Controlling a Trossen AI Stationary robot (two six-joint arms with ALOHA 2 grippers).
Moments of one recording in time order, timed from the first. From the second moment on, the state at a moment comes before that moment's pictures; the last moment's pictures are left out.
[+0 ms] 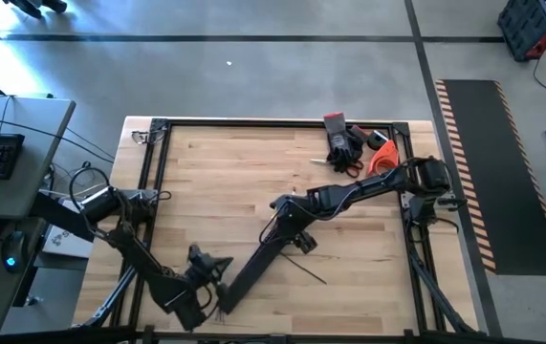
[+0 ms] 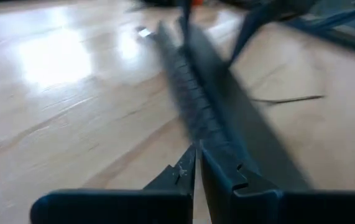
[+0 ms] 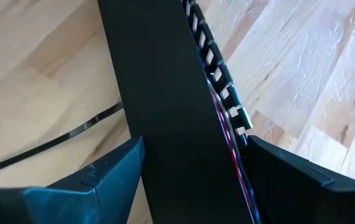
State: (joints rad) left arm -0.93 1.89 1.05 -0.66 -1.17 -1.69; right arm 0.09 1.90 1.20 -0.31 -0.20 -0.51
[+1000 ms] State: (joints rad) left arm -0.83 1.89 0.97 -0.44 -0.97 -1.48; right arm 0.10 1.94 1.31 -0.57 -0.16 -0.72
